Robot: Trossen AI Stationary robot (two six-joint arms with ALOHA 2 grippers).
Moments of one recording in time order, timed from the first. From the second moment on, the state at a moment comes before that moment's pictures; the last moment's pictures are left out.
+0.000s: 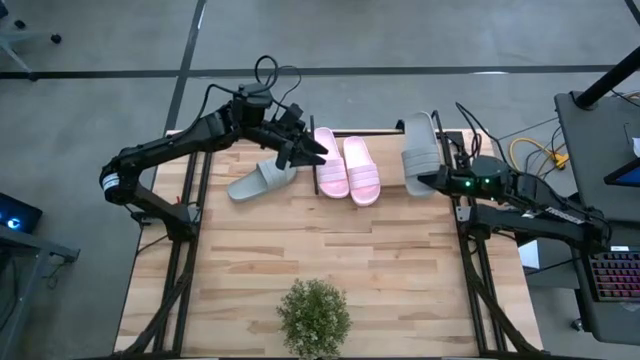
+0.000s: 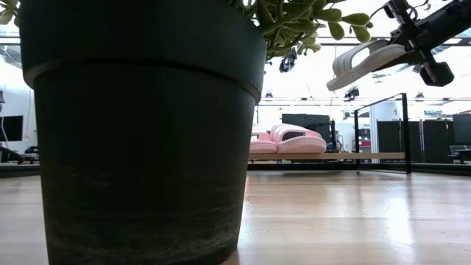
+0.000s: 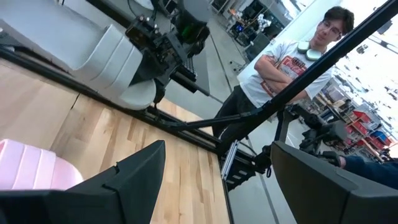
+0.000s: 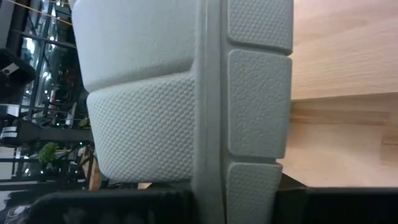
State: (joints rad) left arm 0.40 1.42 1.48 -0.27 0.68 -0.50; right arm -0.35 0.38 0.57 -0.65 0.08 1.23
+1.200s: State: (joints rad) left arm 0.39 1.58 1.48 -0.37 0.72 -0.50; right arm -0.34 0.61 0.75 -0.65 -0.63 0.98
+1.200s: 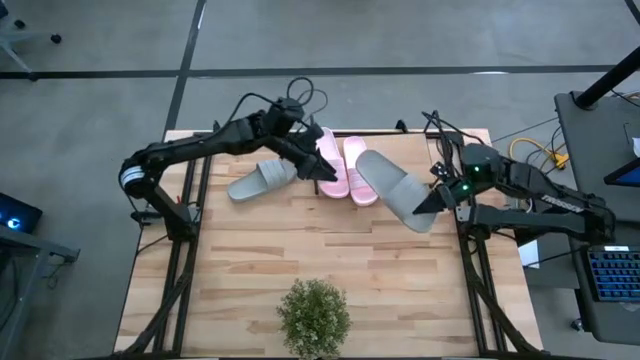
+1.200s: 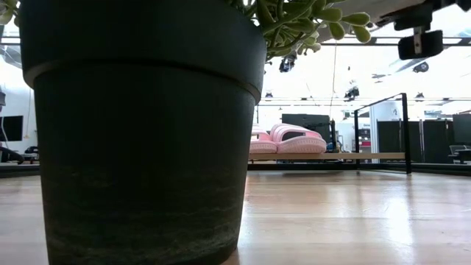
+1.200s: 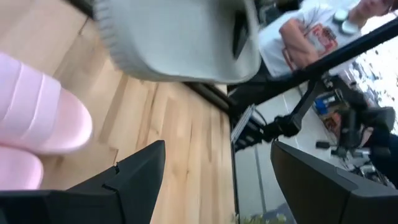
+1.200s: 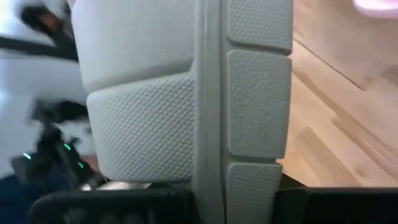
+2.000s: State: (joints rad) left arm 0.39 1.60 1.48 -0.18 0.72 -0.57; right arm -0.34 0.93 1.18 -1.01 -0.74 0.66
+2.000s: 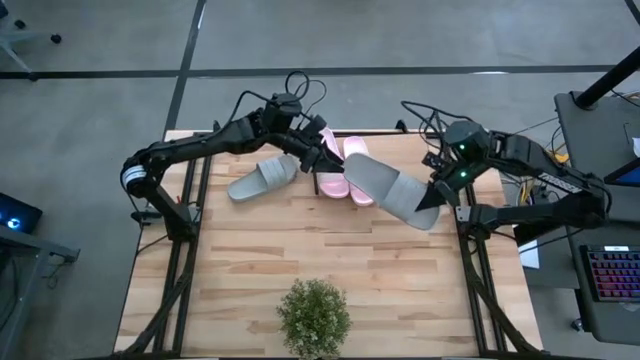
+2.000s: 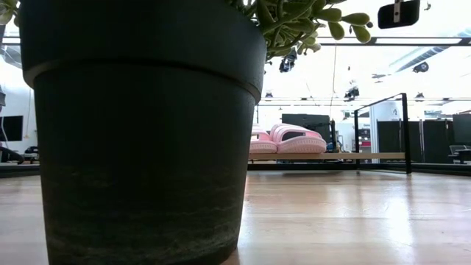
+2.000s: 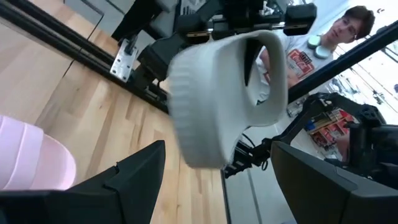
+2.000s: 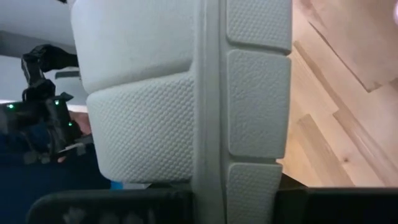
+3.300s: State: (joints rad) left arm 0.32 1.66 1.50 -0.07 0.77 -0.68; right arm -0.35 1.14 1.35 -1.05 -0.81 0.52
